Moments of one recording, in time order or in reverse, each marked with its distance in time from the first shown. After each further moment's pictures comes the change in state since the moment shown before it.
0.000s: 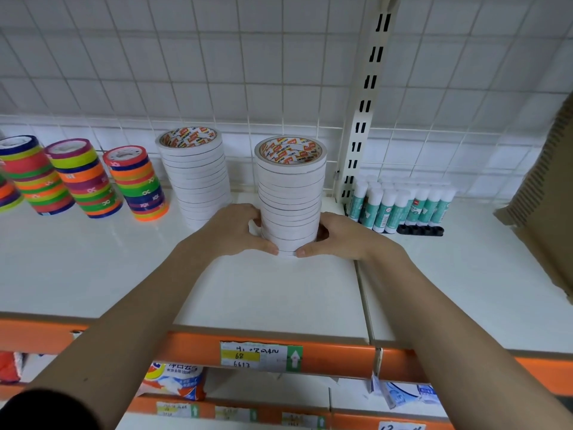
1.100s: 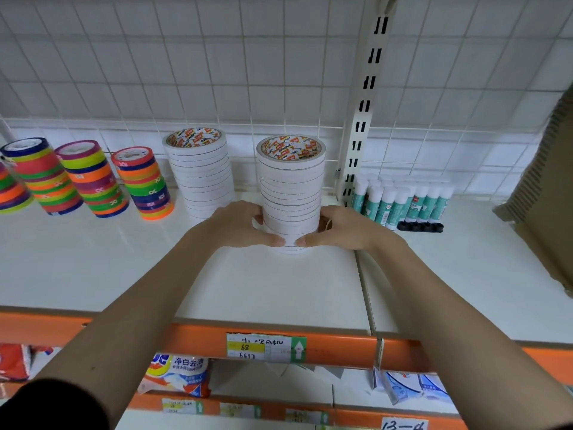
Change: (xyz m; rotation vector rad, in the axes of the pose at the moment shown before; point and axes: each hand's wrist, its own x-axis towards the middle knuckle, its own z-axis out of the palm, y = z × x) left_hand -0.006 0.013 -0.011 0.070 -0.114 -0.129; right_hand 0.000 -0.004 -0.006 -0.066 0.032 0.067
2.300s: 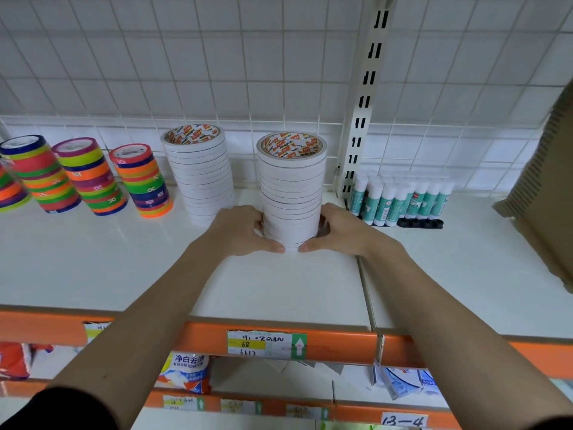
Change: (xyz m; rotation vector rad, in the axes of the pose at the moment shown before) left_hand -0.005 -0.001 0.015 0.065 0.118 0.055; right_hand -0.002 0.003 0.013 -0.075 0.112 -0.041
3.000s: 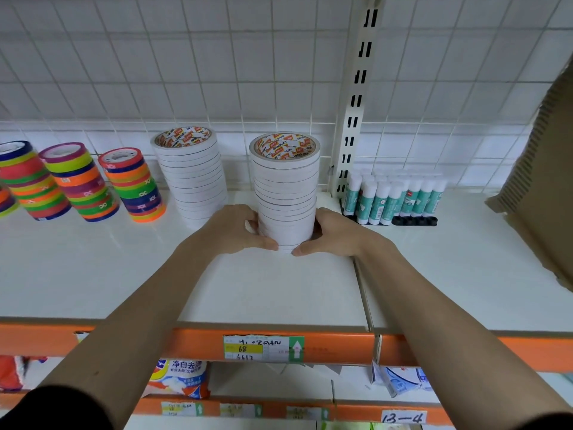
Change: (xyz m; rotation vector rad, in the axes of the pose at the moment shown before) left_hand 0.011 -0.011 0.001 -0.193 -0.024 0.009; right_hand 0.003 -0.002 0.003 0.177 -0.097 -0.019
